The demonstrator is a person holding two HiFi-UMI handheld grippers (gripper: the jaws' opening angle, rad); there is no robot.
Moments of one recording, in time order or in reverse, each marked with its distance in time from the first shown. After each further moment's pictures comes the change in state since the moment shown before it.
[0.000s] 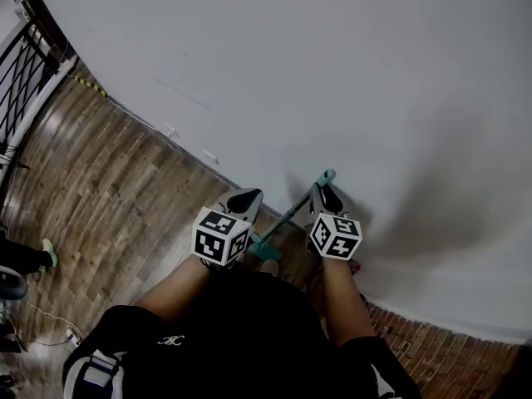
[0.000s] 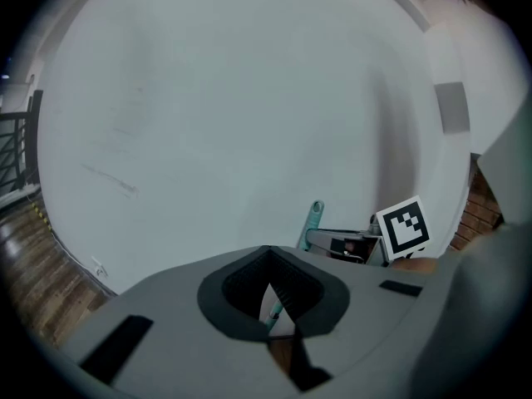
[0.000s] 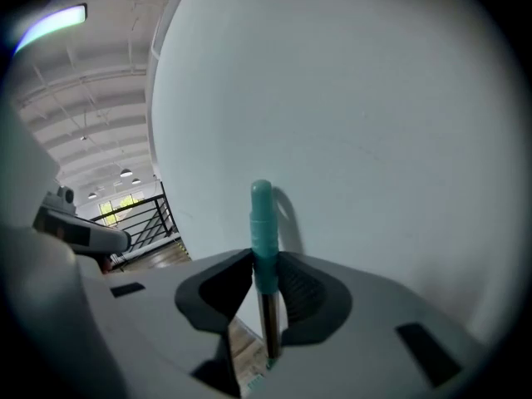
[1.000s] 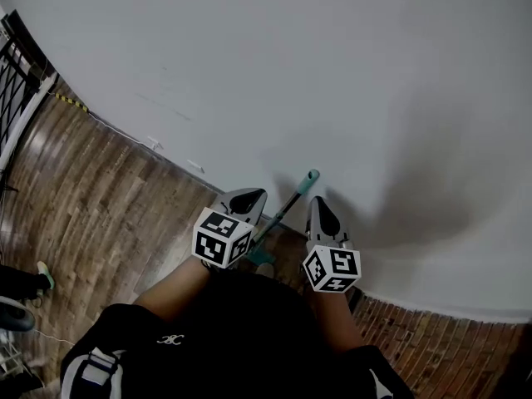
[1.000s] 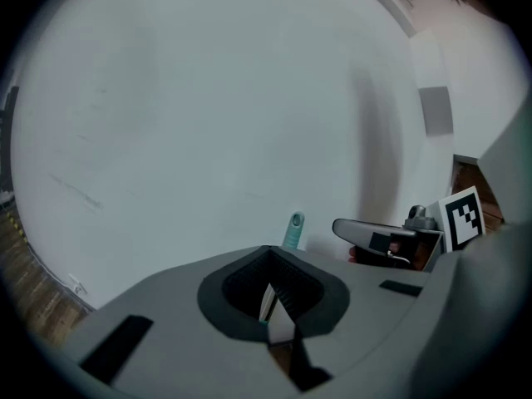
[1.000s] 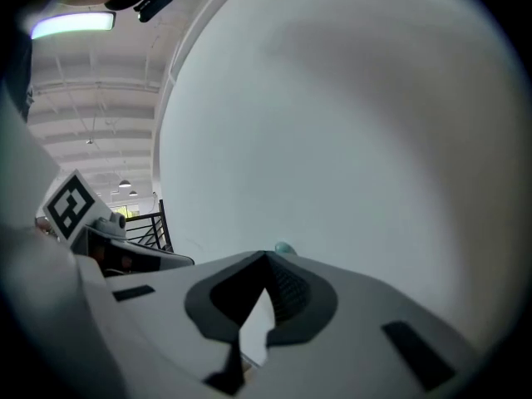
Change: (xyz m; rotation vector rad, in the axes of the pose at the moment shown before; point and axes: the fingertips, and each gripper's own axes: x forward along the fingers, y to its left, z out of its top) left arm 0.022 -0.025 0.025 0.053 -0.022 -0.119; right arm -0.072 0.031 0.051 -0.036 -0.199 -0.036
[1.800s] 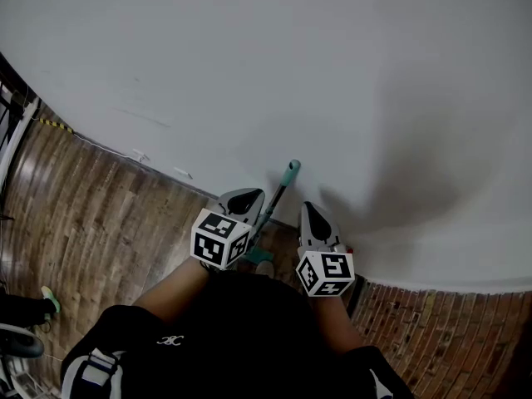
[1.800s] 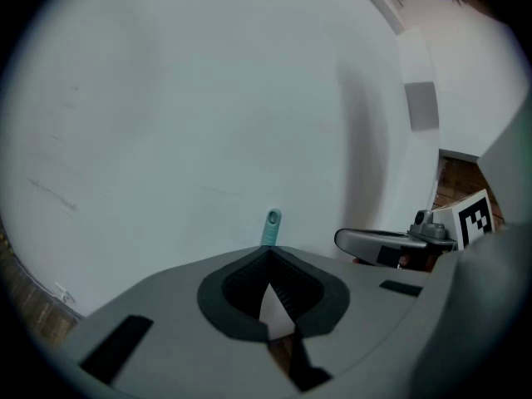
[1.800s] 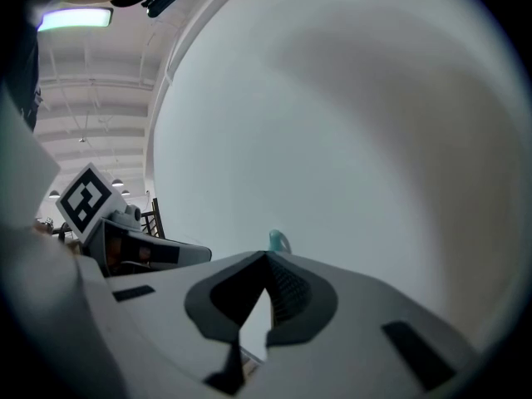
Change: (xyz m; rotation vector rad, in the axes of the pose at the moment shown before) left arm 0.016 -0.034 -0.002 0.051 0.028 -0.091; right arm -0.035 -0.005 -0.012 0.019 0.017 -0.053
